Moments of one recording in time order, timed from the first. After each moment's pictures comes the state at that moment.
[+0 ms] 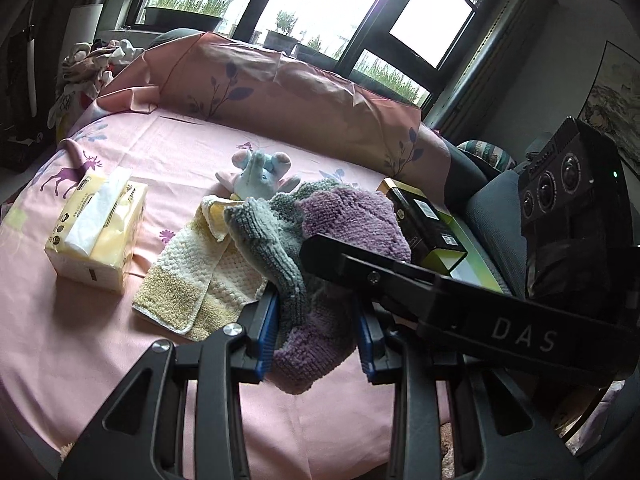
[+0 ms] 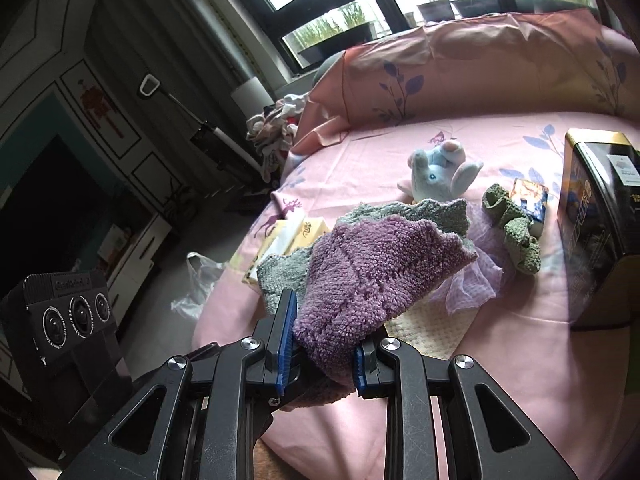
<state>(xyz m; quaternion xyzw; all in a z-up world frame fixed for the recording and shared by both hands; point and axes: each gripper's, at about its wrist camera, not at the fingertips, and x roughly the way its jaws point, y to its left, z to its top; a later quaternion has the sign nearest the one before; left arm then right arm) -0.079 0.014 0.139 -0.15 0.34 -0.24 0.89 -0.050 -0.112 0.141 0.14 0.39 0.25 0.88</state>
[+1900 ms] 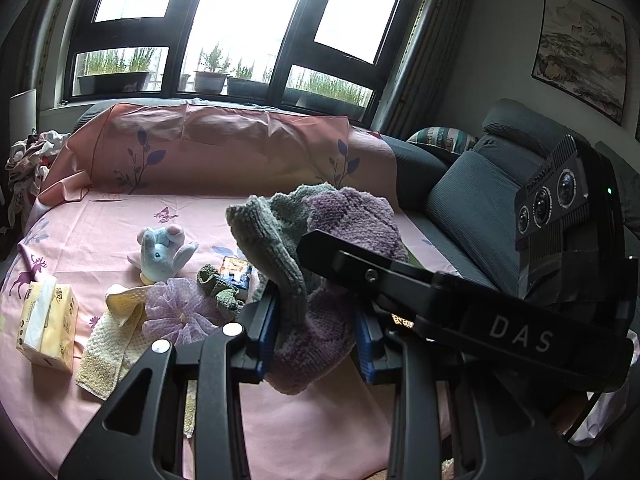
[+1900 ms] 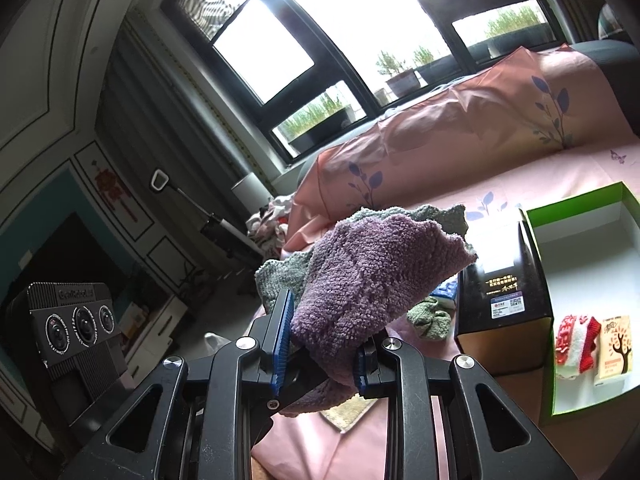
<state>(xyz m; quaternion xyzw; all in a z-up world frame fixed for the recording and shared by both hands) -0.085 -0.119 0.217 -0.06 0.29 -0.30 0.91 -0.081 -0.252 0.202 0.23 0.27 0.23 0.91</state>
